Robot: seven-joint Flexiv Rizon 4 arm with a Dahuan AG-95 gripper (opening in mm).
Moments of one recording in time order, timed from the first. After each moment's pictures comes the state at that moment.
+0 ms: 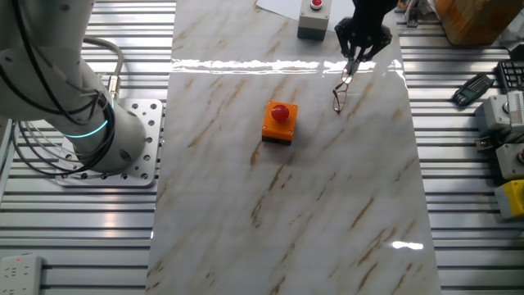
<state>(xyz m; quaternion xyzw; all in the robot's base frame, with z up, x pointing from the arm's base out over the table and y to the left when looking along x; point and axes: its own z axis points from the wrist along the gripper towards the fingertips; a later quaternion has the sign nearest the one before) 0.557 0.133 0.106 0.53 -0.80 0.18 0.21</state>
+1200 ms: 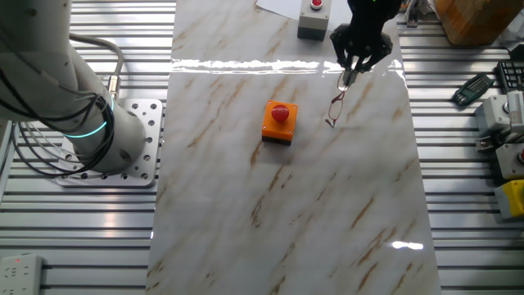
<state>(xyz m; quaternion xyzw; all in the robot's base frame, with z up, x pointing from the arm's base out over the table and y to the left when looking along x) 0.537 0.069 0.157 0.54 -0.80 0.17 0.20</state>
